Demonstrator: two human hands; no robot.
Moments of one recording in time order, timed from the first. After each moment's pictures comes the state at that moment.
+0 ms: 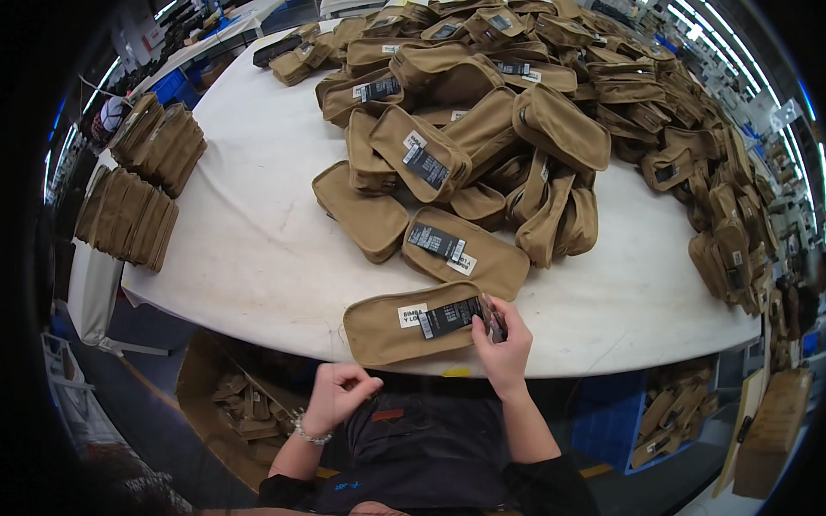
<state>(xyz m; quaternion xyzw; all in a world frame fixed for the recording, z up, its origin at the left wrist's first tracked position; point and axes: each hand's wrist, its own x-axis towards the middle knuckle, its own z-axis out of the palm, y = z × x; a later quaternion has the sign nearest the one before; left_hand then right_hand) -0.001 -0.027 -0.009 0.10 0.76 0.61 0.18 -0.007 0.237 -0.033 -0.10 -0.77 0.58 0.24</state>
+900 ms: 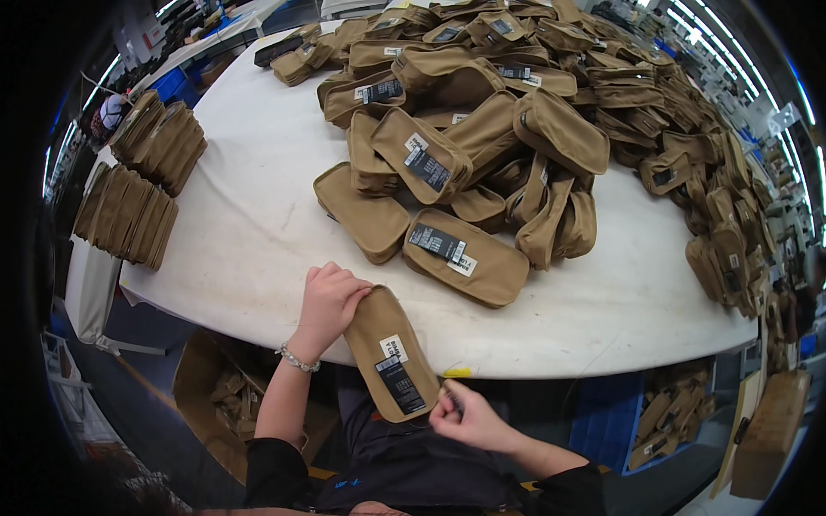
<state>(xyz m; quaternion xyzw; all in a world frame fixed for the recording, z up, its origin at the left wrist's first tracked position) -0.113 -0.015 0.001 0.32 0.89 0.27 -0.15 0.071 0.219 -0.004 -0.03 -0.62 0.73 -0.27</state>
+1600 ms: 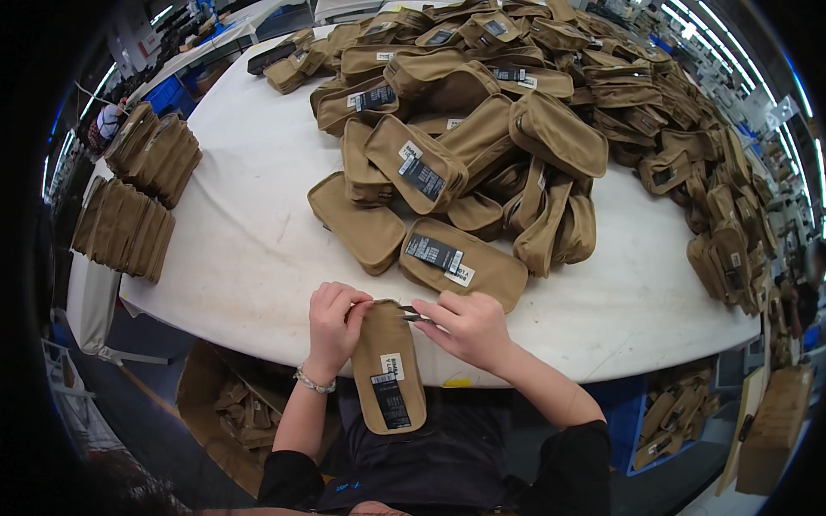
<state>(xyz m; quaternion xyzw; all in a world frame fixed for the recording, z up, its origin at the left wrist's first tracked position) -0.100 0.002 -0.010 0.26 0.87 0.36 -0.23 -0.064 0.232 0.017 0.28 -0.91 0.22 0.23</state>
